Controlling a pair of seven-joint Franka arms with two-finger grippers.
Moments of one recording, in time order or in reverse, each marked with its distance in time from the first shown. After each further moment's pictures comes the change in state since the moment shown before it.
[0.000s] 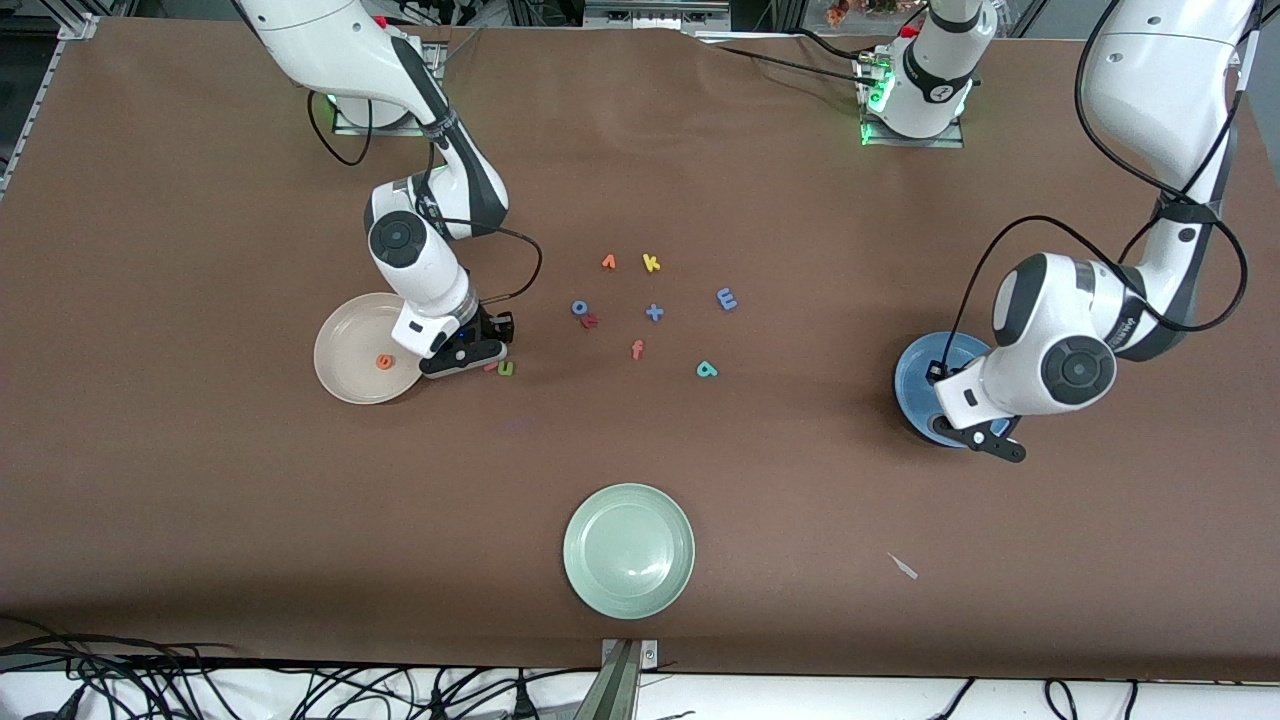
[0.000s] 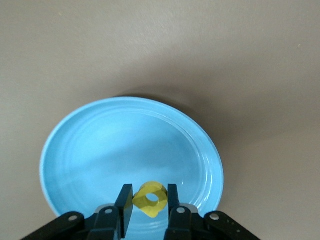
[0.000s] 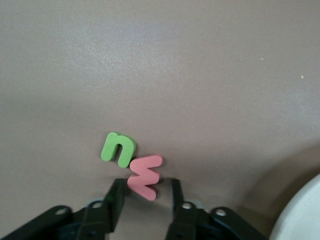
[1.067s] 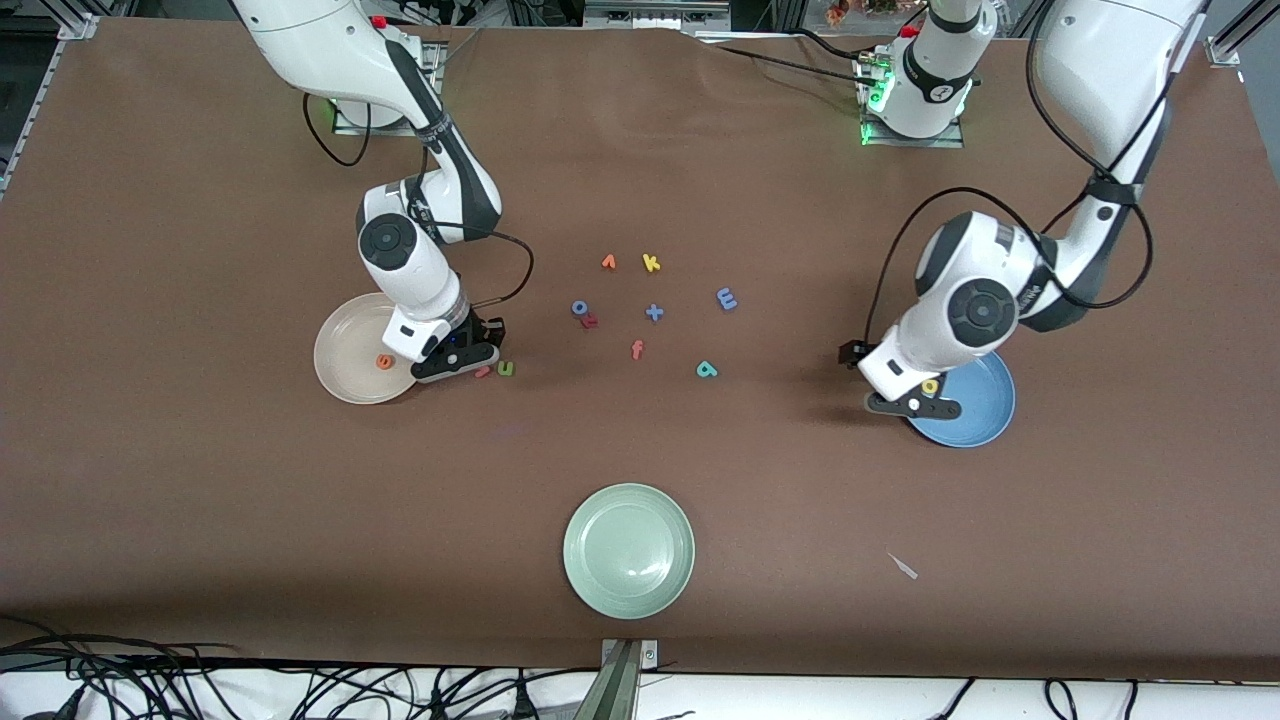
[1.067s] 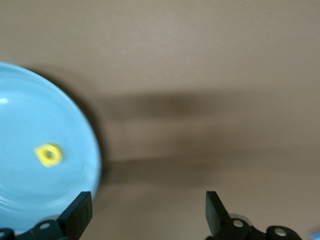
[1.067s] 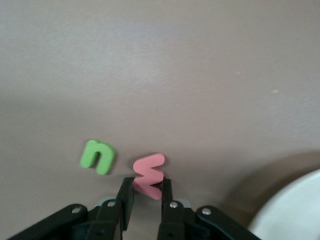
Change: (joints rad) left arm -0.002 -0.049 -0.216 -0.092 -0.002 0.054 -0.544; right arm -0.008 -0.004 -0.033 0.003 0.000 0.004 -0.066
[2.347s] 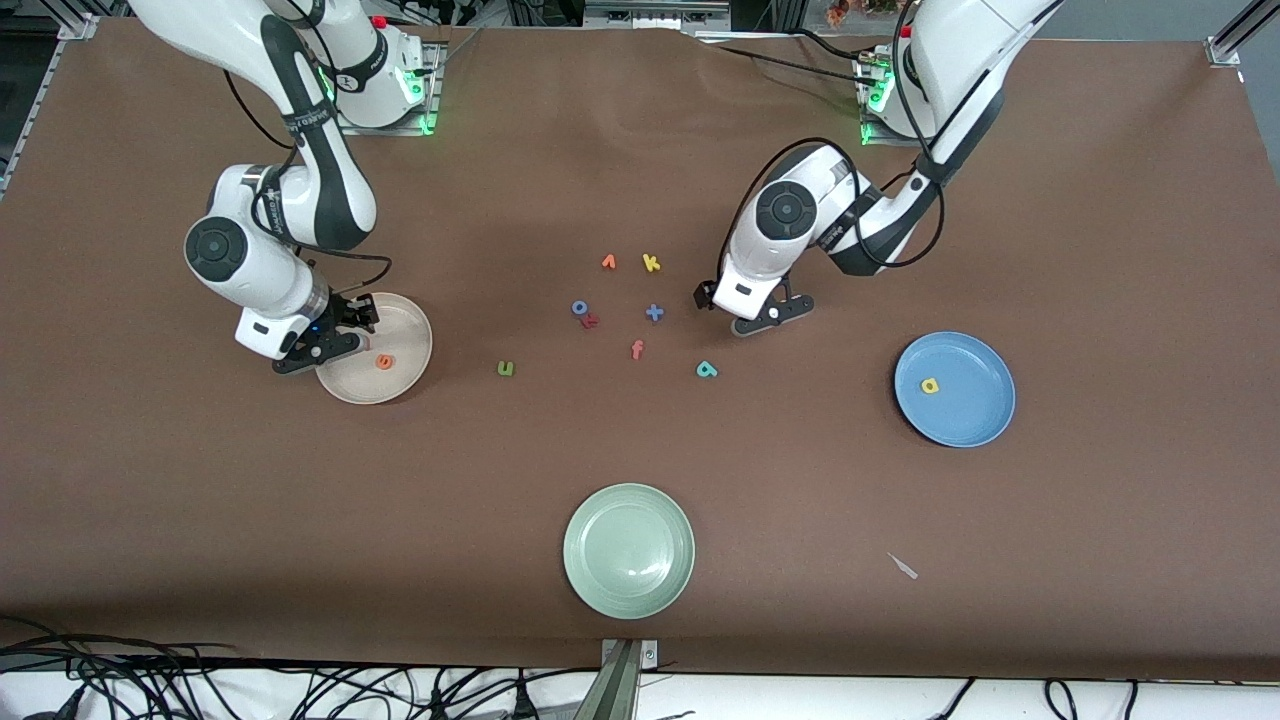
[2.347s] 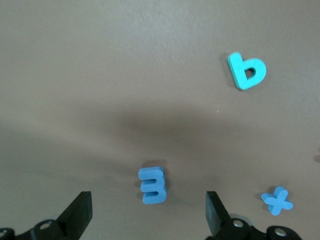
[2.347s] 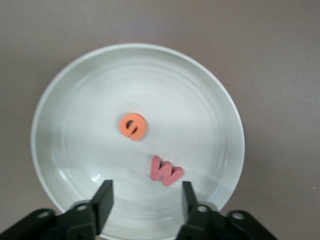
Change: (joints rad) left arm -0.207 0.054 -0.154 -0.151 0.013 0.246 -0.787; right arm -0.016 -0.194 -0.284 -0.105 0.002 -0.296 -0.352
